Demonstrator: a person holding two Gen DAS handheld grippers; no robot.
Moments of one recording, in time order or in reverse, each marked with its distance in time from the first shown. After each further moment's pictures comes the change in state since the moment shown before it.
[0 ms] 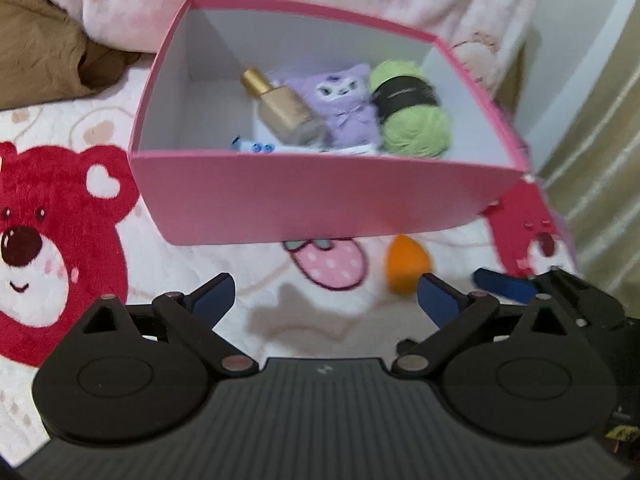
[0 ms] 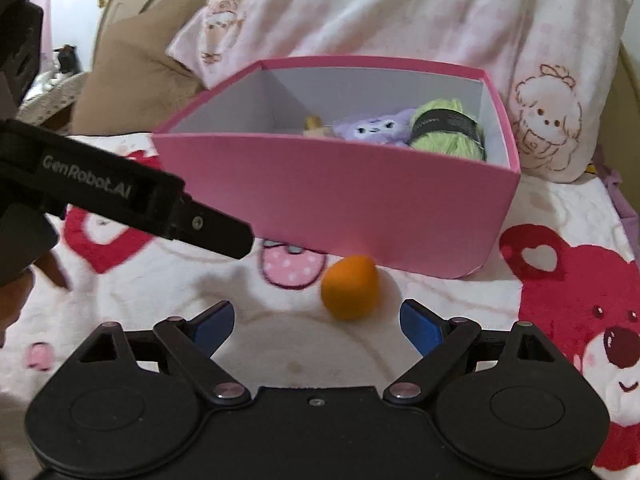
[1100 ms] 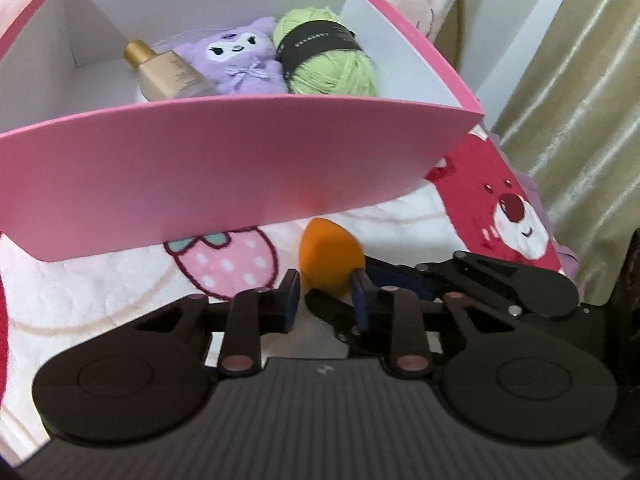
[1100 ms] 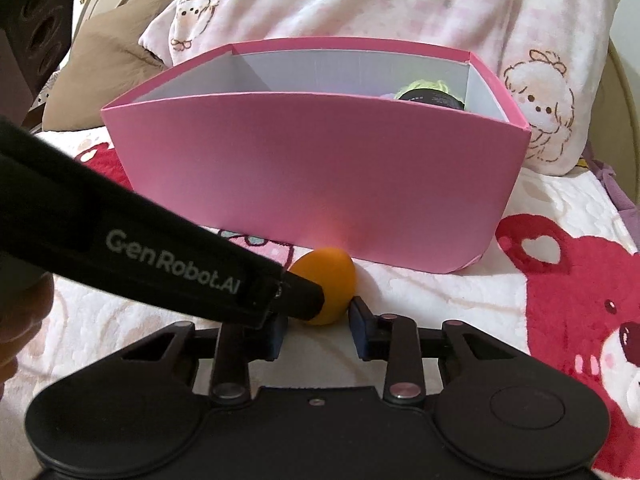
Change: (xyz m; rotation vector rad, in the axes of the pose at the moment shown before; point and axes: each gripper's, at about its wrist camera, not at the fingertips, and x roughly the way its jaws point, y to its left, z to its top) left arm 0.045 -0.038 0.004 0.125 0.051 -0.183; right arm 0.034 -0.004 -0.012 -0.009 -0.037 -0.058
